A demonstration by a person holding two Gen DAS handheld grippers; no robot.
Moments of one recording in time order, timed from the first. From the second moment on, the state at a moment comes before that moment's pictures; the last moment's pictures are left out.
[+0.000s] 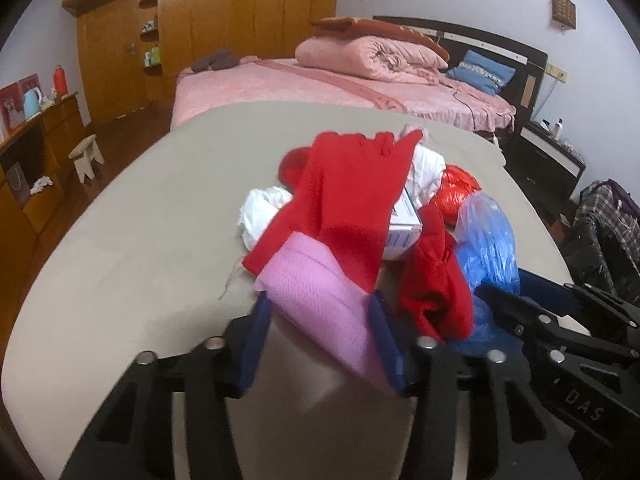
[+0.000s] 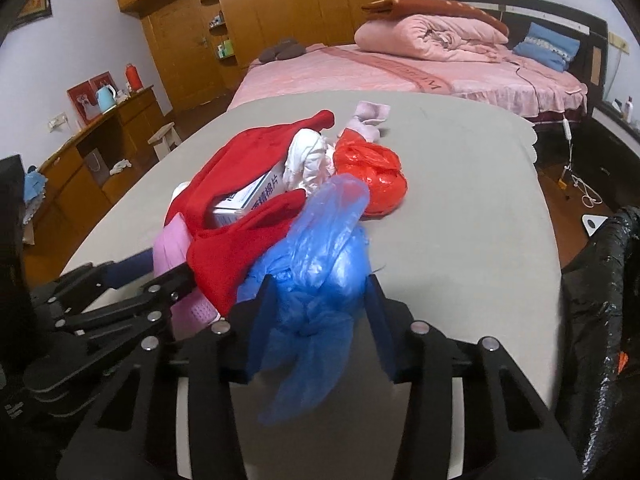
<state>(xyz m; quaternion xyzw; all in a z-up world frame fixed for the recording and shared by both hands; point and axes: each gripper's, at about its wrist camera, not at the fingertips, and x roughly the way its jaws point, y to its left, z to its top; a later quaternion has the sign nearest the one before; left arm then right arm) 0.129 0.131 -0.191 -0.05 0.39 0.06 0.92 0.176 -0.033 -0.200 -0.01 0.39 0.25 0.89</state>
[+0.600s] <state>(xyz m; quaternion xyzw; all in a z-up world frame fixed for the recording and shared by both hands) 0.105 0.119 -0.162 -0.04 0.32 0.04 0.95 0.169 -0.057 -0.177 0.02 0.36 0.25 0.90</state>
